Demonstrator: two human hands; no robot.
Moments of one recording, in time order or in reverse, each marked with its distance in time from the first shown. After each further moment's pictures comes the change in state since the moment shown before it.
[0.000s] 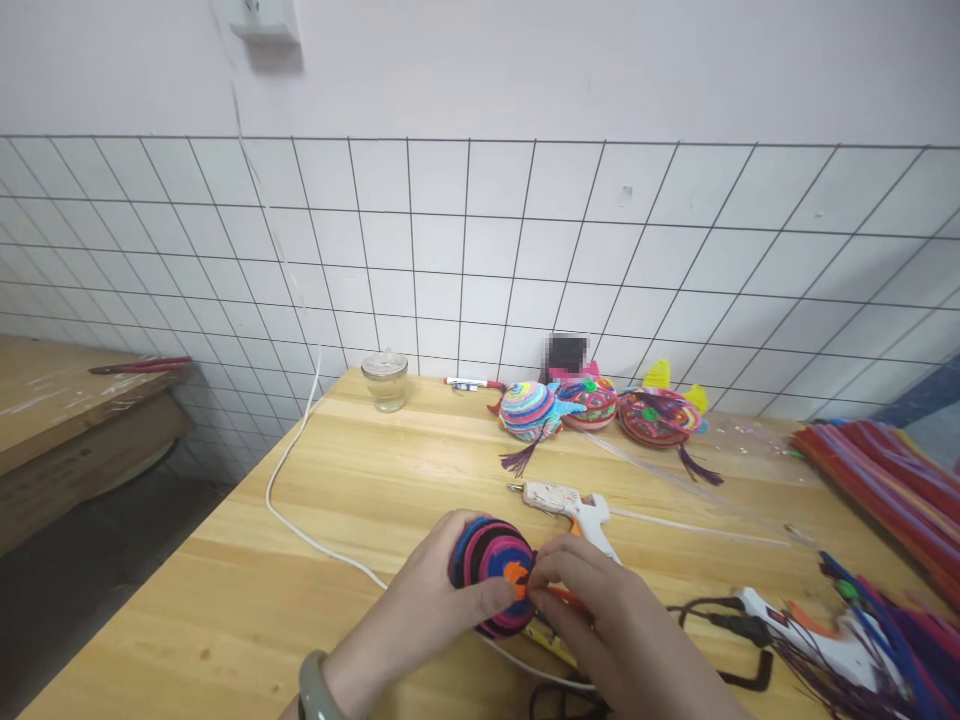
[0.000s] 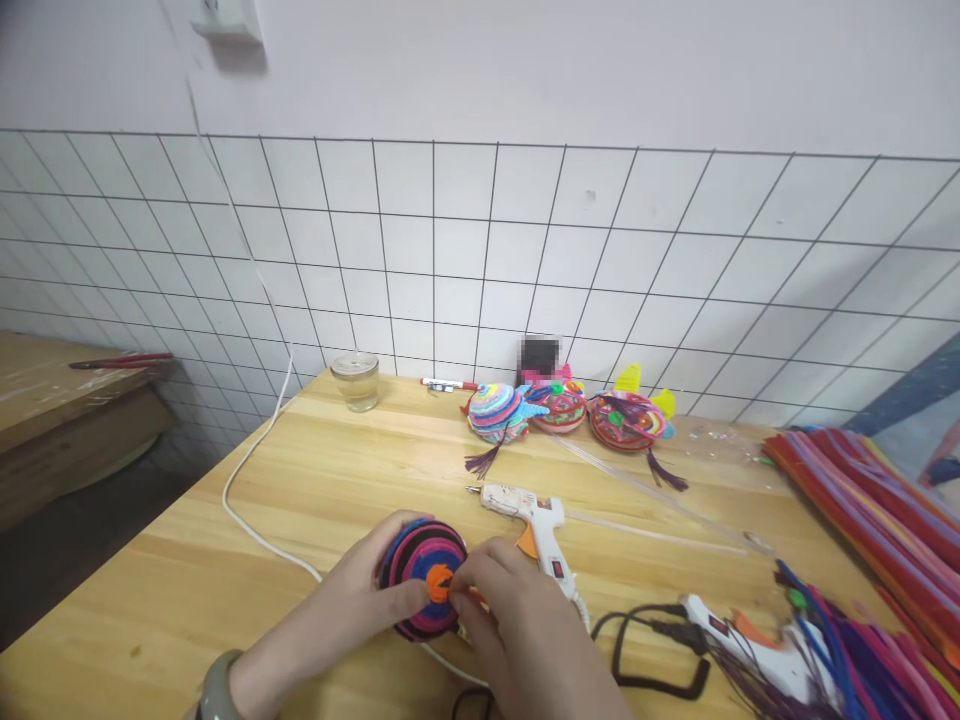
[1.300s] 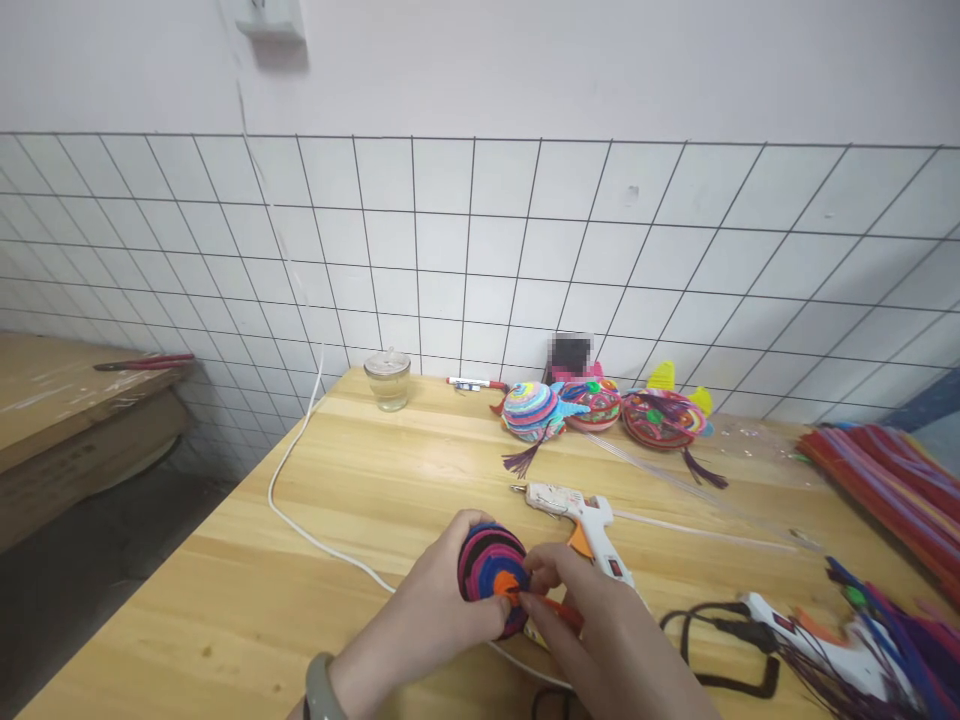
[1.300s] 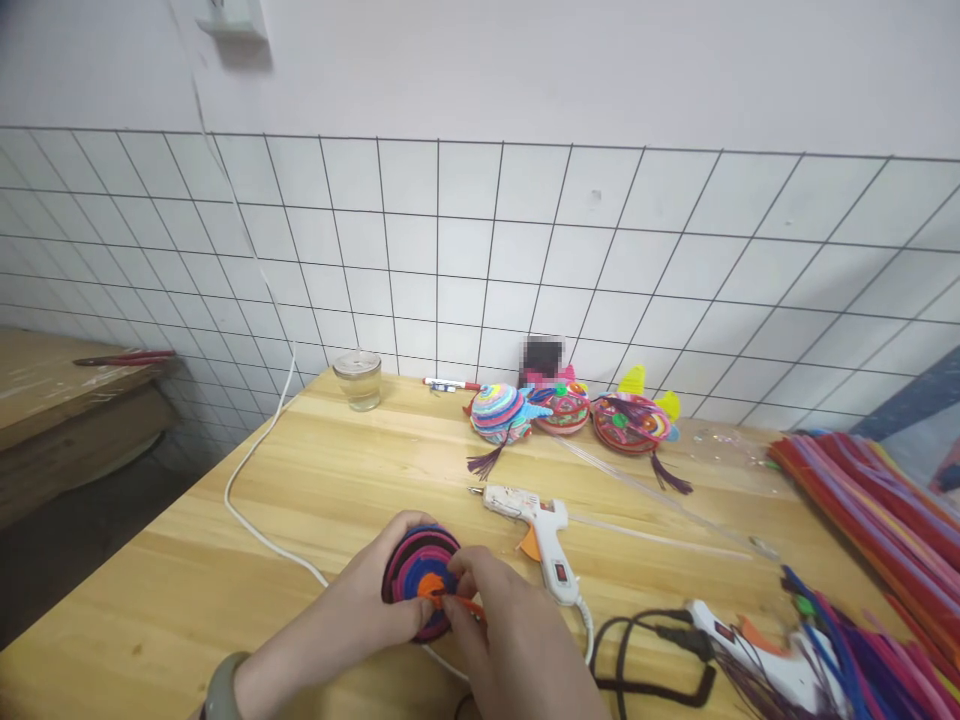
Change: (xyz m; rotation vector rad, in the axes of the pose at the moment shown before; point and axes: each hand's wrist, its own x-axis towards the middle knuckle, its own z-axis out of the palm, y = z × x) left_hand 0.001 0.002 0.006 -0.036 -0.027 -0.102; right_hand -0.001 -0.013 0.014 -0.041 0.075 0.181
